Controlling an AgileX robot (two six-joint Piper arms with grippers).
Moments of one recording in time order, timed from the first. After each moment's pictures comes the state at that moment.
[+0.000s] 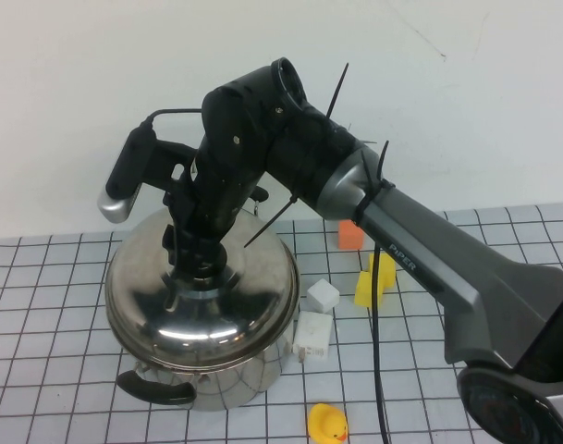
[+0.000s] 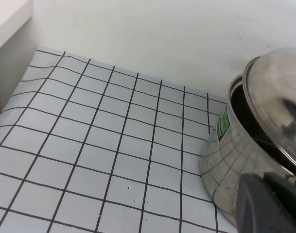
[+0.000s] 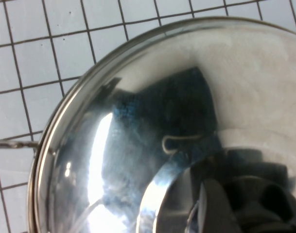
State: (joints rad) right arm 0.81 2.56 -2.70 0.13 1.30 -0.61; left arm 0.08 -0.02 0.02 -0.13 0.36 -0.21
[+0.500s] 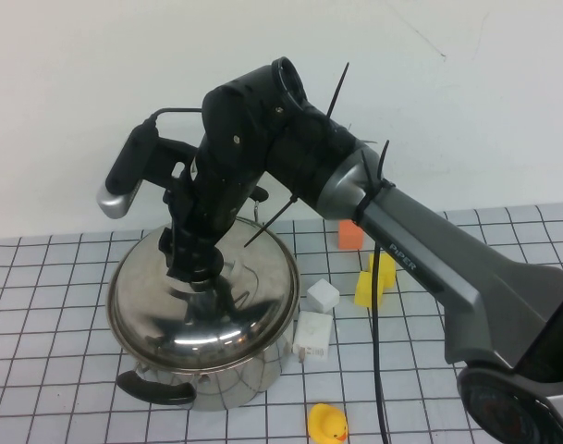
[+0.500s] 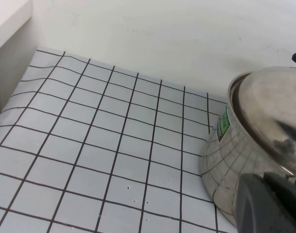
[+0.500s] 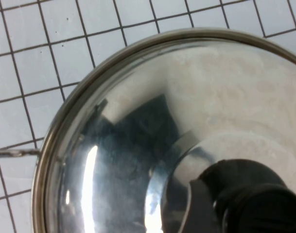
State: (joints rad) right arm 0.81 2.56 -2.70 0.13 1.30 -0.56; left arm 0.08 -0.02 0.02 -0.13 0.36 -0.21
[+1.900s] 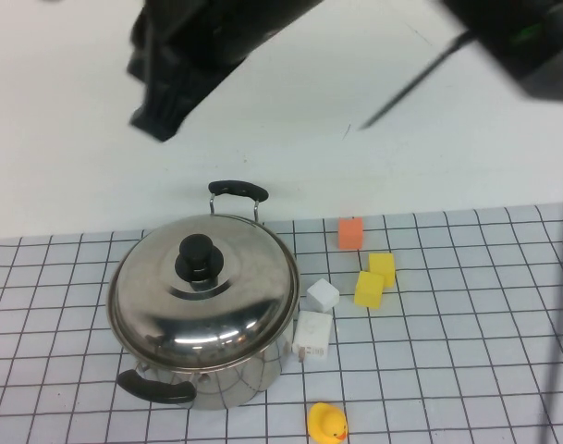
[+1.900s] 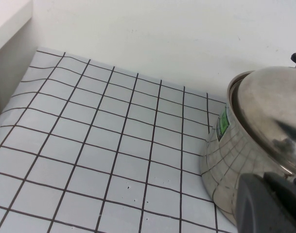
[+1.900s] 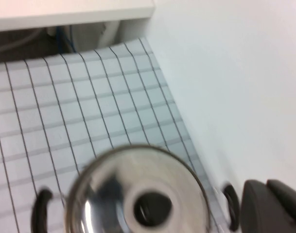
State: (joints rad) right arm 0.91 2.09 -2.63 0.01 1.30 -0.47; left arm 0.08 -0.02 0.02 -0.13 0.36 -0.21
